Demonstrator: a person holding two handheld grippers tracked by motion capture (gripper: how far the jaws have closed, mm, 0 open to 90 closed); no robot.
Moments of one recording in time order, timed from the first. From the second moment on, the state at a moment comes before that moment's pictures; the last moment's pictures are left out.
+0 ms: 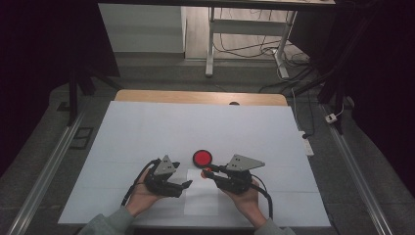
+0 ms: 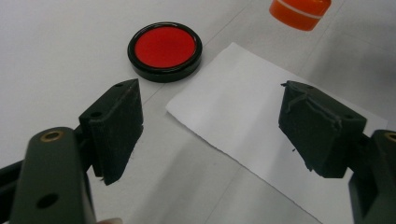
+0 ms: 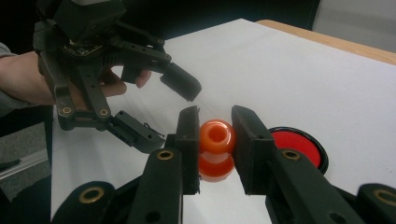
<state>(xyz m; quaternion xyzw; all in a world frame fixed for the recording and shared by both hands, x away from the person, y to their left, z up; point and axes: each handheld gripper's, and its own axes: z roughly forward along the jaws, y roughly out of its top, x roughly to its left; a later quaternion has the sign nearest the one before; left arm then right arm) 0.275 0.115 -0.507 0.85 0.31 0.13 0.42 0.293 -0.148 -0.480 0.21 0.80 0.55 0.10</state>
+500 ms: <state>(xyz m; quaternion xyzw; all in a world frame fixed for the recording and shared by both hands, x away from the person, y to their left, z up) 0.277 0.101 -0.503 0.85 0.29 0.13 0.42 0.293 -0.148 -0.480 0.21 0.80 0.55 0.10</state>
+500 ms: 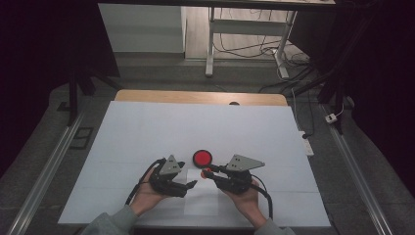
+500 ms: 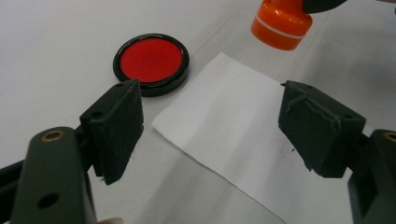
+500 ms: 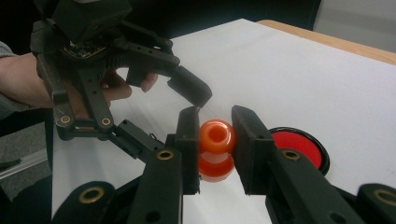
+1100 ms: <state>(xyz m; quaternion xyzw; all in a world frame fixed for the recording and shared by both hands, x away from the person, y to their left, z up) 0.279 0.089 -0.503 0.85 0.28 0.13 0.42 0.293 -0.148 -0.481 0.21 0.81 0.54 0.10</state>
